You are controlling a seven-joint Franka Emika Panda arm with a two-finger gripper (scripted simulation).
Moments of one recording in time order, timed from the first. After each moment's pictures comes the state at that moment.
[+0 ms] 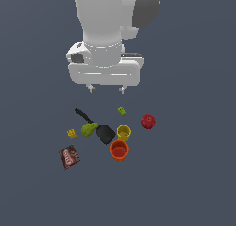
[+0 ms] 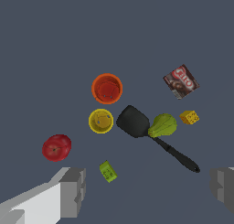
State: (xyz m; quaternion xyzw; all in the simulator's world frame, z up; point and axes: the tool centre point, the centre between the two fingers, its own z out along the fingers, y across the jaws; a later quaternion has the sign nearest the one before) arm 0.008 -0.036 0.327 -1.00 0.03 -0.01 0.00
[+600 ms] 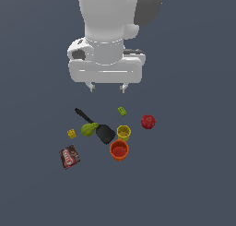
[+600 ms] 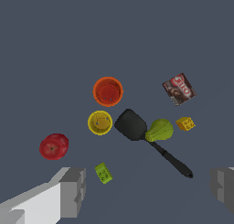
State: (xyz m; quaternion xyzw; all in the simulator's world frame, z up) arm 0.011 -0.034 0.336 -1.00 0.00 -0.02 -0.01
